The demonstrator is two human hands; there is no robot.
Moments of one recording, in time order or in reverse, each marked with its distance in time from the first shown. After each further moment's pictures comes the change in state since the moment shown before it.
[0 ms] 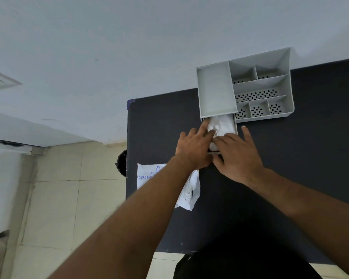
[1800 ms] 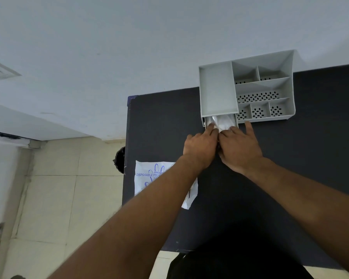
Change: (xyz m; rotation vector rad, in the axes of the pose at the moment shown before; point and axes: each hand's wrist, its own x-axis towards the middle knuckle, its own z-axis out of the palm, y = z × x) left_hand 0.007 0.021 -0.001 -0.148 0.016 -0.085; right_hand 0.021 0.010 -0.008 -0.131 -0.110 -0.001
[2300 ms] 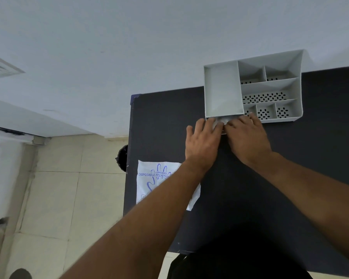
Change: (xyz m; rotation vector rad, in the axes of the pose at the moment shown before) left_hand -0.003 0.000 0.002 -0.007 0.363 -0.033; right_hand 0.018 0.017 -0.003 0.013 0.219 -0.020
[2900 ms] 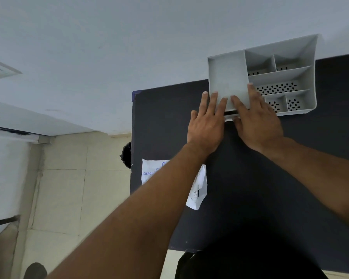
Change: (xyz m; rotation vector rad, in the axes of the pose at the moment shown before) left_hand 0.037 -0.020 0.005 -0.047 -0.148 -0.020; right_hand 0.024 0.014 0.013 0.179 0.079 0.163
